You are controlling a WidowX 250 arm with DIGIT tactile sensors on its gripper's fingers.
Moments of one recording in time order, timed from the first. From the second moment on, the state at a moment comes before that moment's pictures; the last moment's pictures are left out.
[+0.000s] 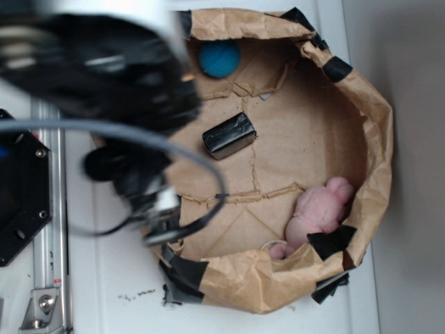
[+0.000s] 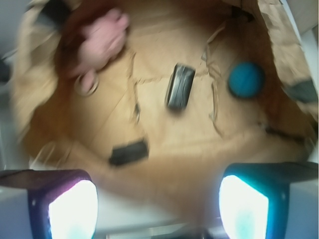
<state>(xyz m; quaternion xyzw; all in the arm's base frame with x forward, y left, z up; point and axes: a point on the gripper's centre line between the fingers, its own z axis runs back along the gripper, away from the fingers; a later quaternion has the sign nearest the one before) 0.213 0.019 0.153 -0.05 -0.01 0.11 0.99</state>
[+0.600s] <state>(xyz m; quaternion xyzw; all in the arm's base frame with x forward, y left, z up) 0.265 0.025 0.038 -0.02 0.03 0.23 0.97</state>
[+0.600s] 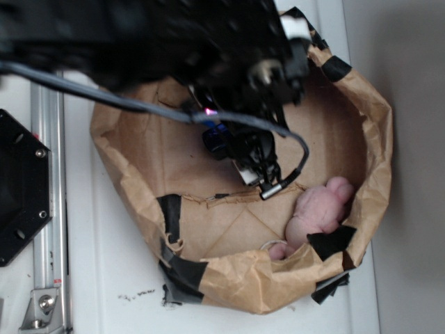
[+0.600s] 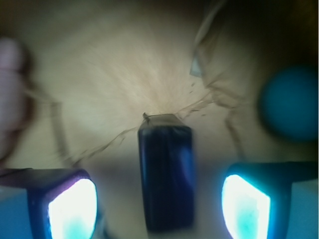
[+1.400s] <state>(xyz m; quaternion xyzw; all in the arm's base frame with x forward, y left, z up) 0.268 0.021 0.077 0.02 -0.03 0.09 1.00</state>
